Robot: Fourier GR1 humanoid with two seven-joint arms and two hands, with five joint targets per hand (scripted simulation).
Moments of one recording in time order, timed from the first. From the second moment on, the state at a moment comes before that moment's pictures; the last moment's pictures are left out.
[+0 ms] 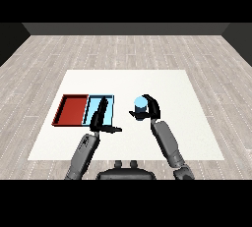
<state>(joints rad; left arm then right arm) -0.17 0.00 -0.24 -1.47 0.09 0.13 -0.29 -0.41 -0.02 0.15 -1.25 -0.08 -0.21 -0.25</state>
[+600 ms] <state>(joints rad) -0.27 0.00 -0.35 -1.33 0.13 0.21 -0.33 -0.44 0.00 0.19 -1.28 -0.09 -0.21 -0.23</state>
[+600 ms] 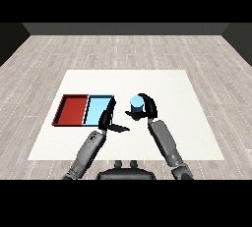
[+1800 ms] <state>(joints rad) -0.41 0.00 -0.52 -1.09 0.35 0.35 -0.41 -0.49 0.00 0.35 -1.25 -0.20 -0.27 -0.27</state>
